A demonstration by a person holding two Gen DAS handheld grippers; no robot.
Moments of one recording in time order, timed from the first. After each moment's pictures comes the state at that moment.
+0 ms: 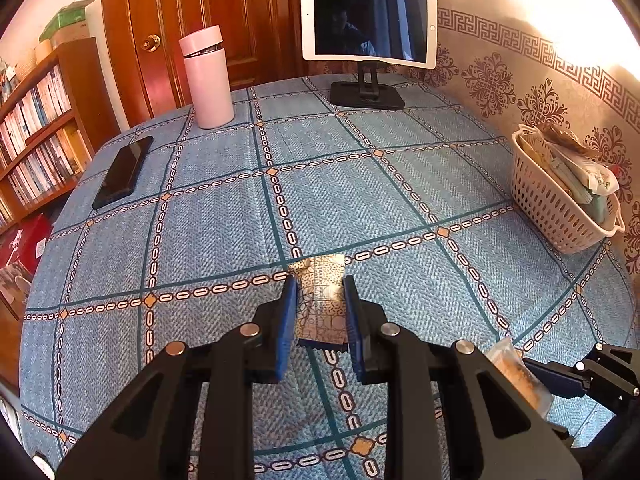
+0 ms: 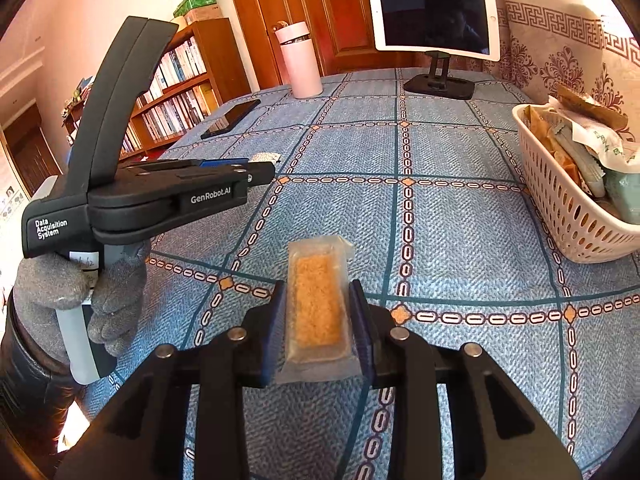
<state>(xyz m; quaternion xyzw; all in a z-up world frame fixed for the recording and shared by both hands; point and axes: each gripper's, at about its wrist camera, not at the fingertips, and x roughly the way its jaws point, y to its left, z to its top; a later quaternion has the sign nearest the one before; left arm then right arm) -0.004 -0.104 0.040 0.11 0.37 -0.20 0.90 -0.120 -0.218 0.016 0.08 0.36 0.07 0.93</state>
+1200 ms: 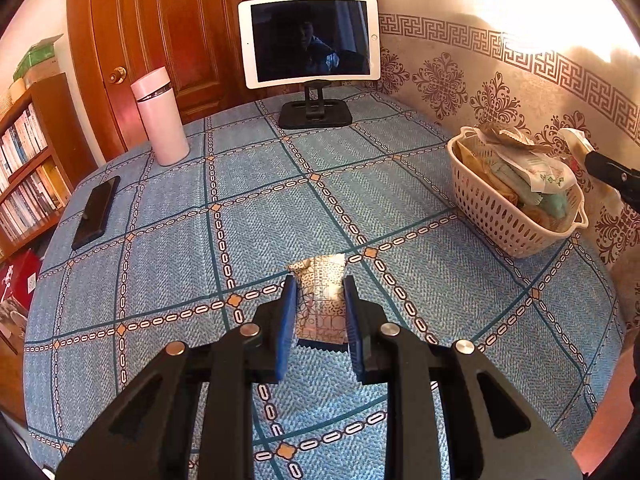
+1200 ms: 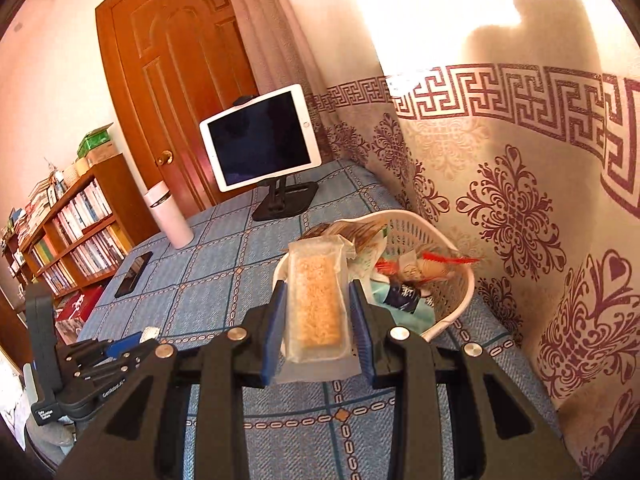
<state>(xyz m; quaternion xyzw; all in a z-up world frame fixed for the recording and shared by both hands) -0.031 -0.152 0.064 0.14 0.34 -0.24 0.90 -0.162 -0.387 0.101 0.19 0.21 -0.12 0.95</state>
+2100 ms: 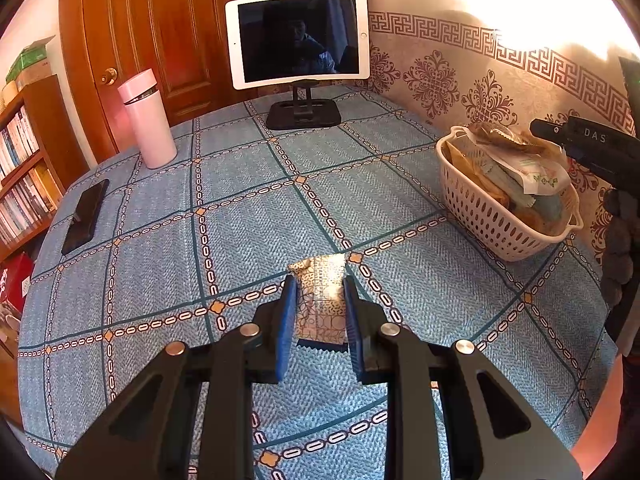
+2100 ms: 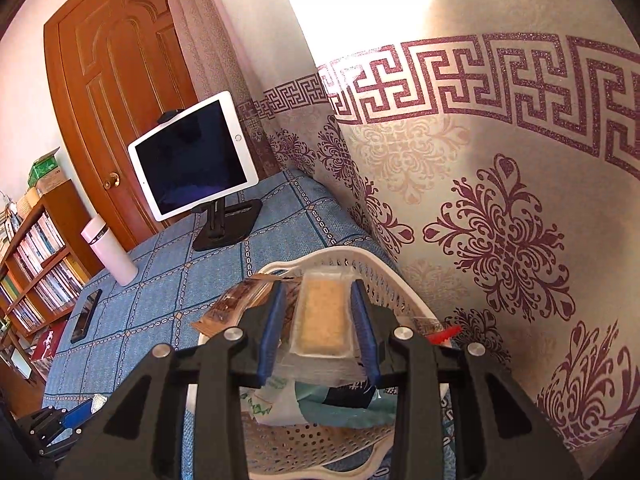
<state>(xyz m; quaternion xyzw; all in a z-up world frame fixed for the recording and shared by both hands) -0.031 -0.161 0.064 0.14 0.34 -0.26 0.89 -0.099 -0.437 0.091 0.21 0.22 -0.19 0.93</state>
